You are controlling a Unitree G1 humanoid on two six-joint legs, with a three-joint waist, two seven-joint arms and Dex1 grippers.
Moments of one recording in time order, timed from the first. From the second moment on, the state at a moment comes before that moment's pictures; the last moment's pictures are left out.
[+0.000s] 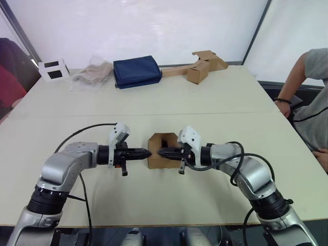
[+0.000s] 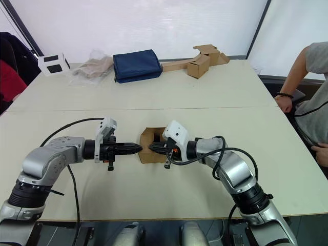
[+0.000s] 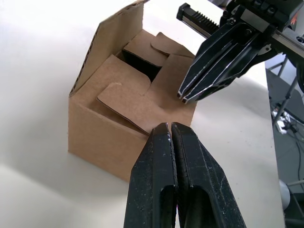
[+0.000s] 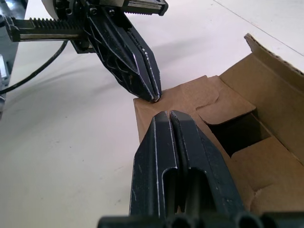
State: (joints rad) left arm -0.44 0.65 -0.05 -0.18 -0.58 0.84 -1.04; right arm -0.48 -0.47 0.25 -0.31 0.41 0.68 0.82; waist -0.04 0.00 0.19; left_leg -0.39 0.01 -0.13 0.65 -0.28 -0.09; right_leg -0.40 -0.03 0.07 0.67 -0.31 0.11
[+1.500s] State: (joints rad) left arm -0.62 0.55 -0.10 0.08 -0.50 0.71 -1.02; right arm -0.51 -0.44 0.20 -0.29 0.36 0.67 0.76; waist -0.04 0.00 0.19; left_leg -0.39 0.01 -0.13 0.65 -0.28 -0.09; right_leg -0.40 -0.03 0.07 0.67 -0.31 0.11
